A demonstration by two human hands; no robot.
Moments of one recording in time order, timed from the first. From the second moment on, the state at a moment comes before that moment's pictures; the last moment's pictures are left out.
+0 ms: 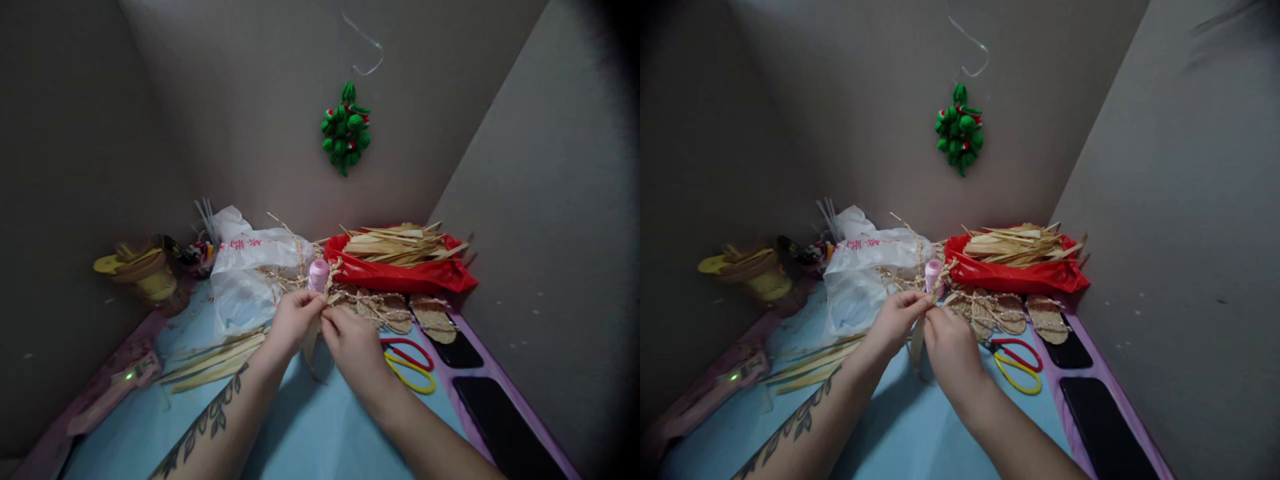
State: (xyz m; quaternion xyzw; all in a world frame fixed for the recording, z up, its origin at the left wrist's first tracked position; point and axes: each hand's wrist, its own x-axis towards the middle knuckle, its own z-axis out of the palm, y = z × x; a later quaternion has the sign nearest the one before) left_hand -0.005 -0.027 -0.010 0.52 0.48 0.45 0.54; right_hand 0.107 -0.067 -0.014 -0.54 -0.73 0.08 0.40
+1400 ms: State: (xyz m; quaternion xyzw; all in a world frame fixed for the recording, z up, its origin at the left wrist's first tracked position) left_hand -0.021 -0.023 0.002 0.70 0.50 0.30 0.43; right_hand 0.130 -0.042 -0.020 -0.56 -0.72 0.18 0.37
